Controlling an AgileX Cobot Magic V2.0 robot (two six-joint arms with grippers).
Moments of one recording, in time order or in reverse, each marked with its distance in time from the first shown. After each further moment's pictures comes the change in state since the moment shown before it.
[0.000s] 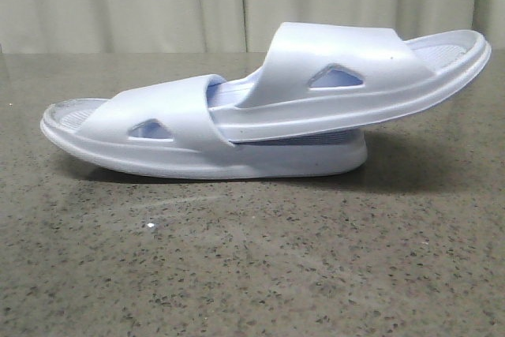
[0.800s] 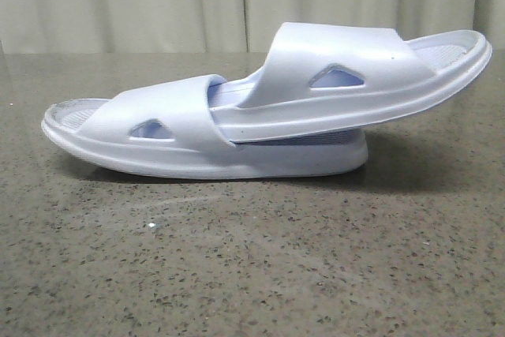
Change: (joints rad) left arm 0.032 -0.174 0.147 1.380 0.080 -1.168; right arm 0.000 0.000 0.000 0.000 0.000 0.000
